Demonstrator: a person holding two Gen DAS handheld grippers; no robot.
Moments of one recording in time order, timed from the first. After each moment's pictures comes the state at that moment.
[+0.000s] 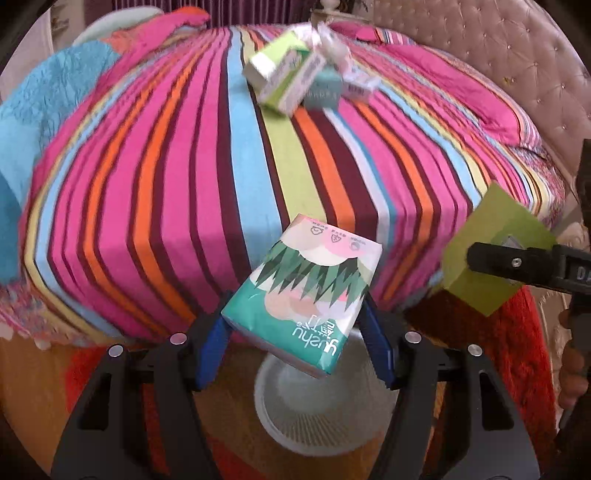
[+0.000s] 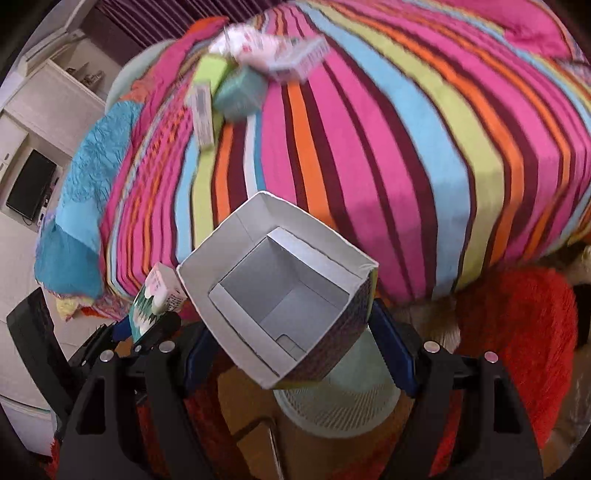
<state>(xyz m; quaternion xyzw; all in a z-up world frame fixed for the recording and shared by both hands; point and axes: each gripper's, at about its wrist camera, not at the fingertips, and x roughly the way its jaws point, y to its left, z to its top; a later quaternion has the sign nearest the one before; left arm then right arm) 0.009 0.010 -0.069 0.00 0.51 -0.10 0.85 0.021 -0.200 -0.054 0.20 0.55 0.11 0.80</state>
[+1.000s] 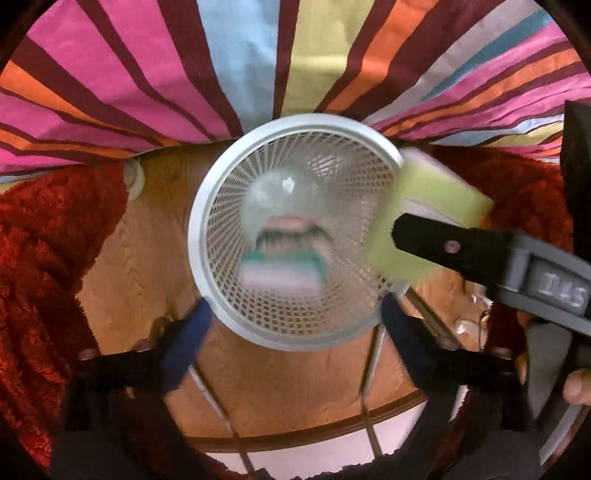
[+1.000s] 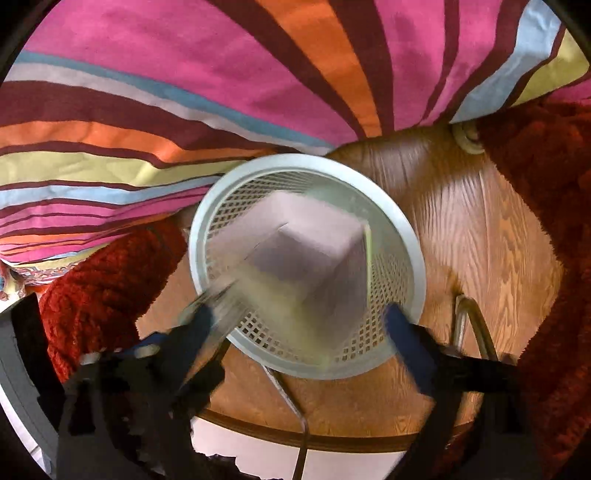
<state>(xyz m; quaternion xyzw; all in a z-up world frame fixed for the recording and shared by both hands) 0.009 -0.004 -0.265 -0.05 0.80 -0.09 0.60 0.040 -0.161 -0.262 0.20 0.78 0.05 0.59</state>
